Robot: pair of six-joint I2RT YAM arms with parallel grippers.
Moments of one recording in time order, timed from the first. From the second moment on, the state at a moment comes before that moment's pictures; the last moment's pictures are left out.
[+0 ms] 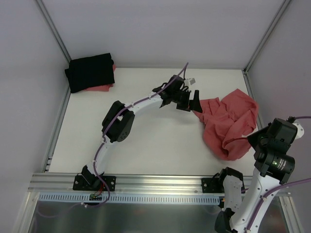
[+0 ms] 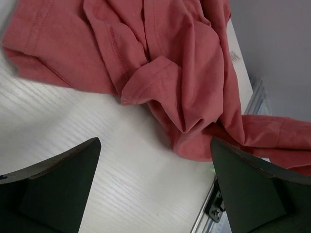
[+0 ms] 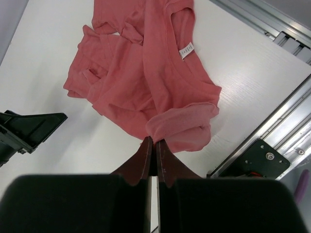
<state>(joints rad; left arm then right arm) -0.75 2.31 1.90 -0.21 0.58 -0.61 -0.41 0.65 1.27 -1.31 0.11 0.56</state>
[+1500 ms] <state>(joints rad) -0.79 2.62 2.26 -0.30 0.12 -0.47 -0.39 0.55 1.12 -1.29 -0.09 0.64</state>
